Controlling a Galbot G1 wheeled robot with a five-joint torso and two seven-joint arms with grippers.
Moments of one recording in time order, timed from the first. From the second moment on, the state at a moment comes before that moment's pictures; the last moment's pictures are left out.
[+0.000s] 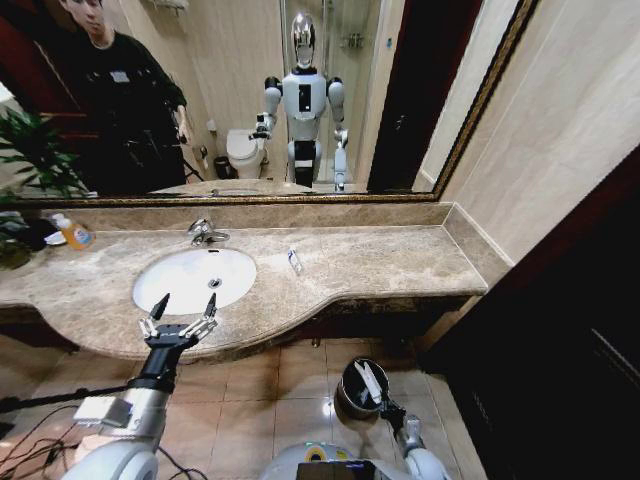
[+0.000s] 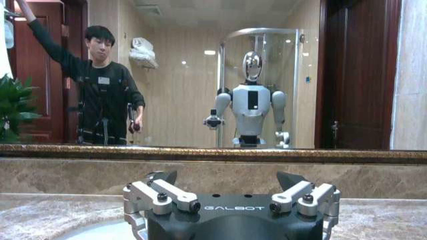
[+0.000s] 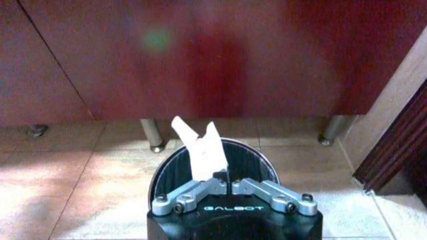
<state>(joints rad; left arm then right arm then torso) 1.84 -1.36 -0.82 -2.47 -0.37 0.04 0.05 -1.34 1.33 0.35 1.02 0.32 0.23 -0.01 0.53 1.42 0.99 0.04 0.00</state>
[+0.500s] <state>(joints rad) 1.84 -1.36 -0.82 -2.47 -0.37 0.04 0.05 -1.27 1.36 0.35 0.95 0.33 0.24 0.04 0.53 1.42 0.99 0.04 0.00</state>
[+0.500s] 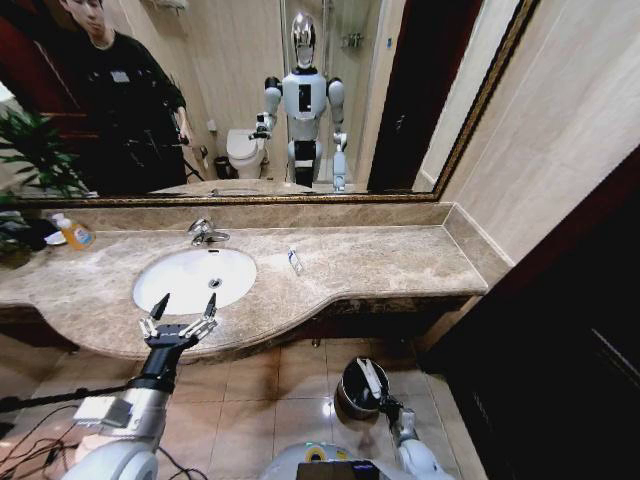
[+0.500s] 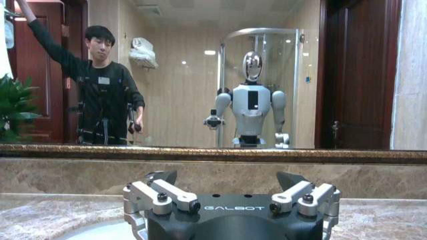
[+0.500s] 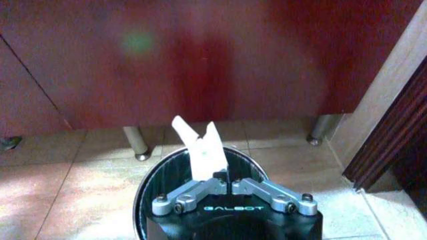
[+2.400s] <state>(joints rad) 1.84 -1.36 -0.82 -2.47 -0.37 0.04 0.05 -1.52 1.30 0.34 1.48 0.29 0.16 0.25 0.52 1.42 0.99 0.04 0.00</state>
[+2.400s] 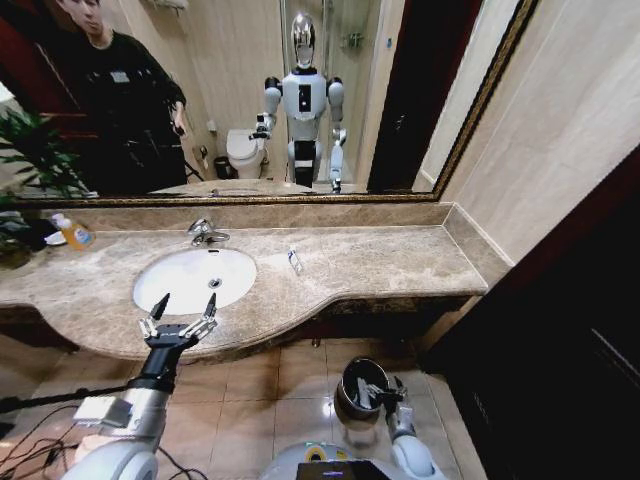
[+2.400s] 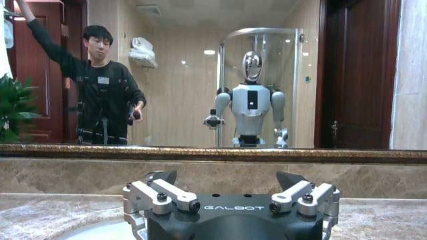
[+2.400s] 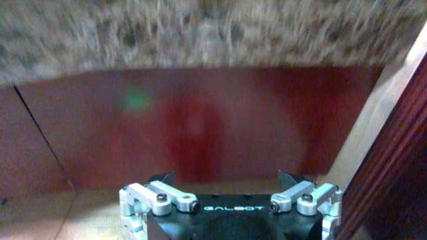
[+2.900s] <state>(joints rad) 1.84 -1.36 -0.82 -2.47 -0.37 0.04 0.05 -1.61 1.24 0.34 2.11 0.32 0.00 0.27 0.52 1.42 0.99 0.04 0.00</state>
